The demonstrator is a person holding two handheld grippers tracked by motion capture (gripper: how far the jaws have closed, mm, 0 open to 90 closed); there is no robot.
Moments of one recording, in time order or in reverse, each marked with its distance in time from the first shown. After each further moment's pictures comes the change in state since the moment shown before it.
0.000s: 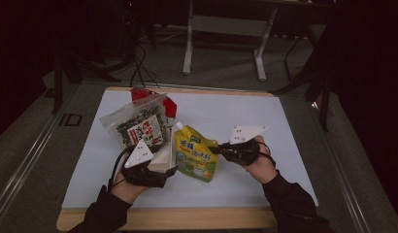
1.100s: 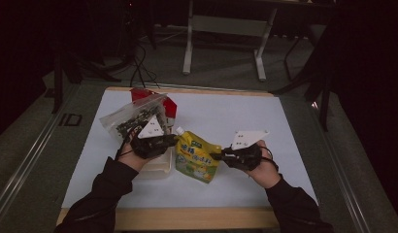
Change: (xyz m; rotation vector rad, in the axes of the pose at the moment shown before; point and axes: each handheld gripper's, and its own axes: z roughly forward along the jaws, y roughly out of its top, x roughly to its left) left arm 0.042 0.028 0.036 0.076 -0.075 0.116; right arm 0.007 -0.007 -0.004 0.010 0.032 0.010
